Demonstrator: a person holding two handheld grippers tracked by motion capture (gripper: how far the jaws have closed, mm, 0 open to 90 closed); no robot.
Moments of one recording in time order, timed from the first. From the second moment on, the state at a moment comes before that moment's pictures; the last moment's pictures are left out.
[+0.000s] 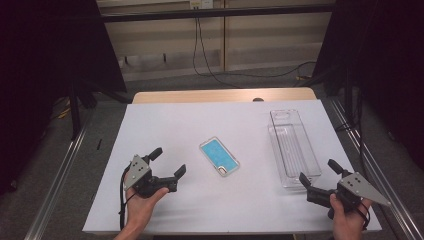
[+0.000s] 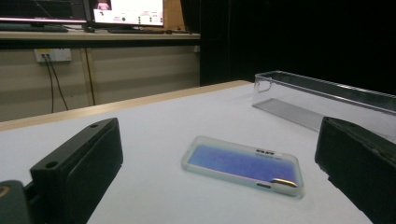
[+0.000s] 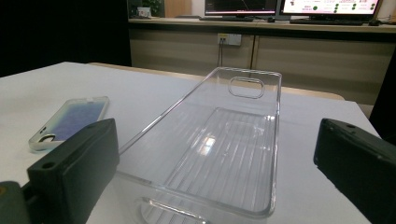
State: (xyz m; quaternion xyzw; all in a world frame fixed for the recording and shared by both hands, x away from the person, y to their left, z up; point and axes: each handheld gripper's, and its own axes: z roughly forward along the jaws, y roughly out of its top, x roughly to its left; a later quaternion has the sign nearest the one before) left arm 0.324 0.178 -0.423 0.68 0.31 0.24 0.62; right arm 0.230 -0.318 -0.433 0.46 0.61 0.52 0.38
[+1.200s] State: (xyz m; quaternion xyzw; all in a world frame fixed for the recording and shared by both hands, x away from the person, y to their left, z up) left arm 0.350 0.126 -0.409 0.70 0.25 0.21 0.64; right arm 0.230 -0.318 -0.433 0.46 0.61 0.52 0.38
